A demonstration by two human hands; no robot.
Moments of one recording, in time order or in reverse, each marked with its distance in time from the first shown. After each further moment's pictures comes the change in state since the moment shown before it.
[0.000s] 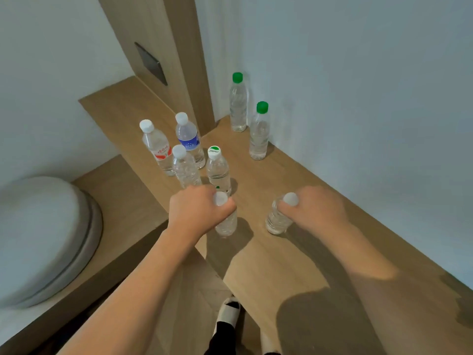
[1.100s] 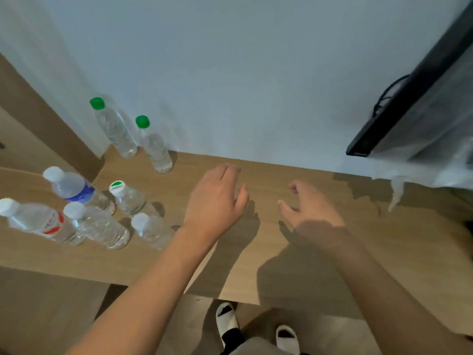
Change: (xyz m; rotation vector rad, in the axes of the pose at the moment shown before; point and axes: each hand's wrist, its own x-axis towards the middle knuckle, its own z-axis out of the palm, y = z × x) left_hand -0.009 0.108 0.005 -0.342 0.015 0.935; right_hand -0.145 0.032 0.010 0.336 0.233 0.581
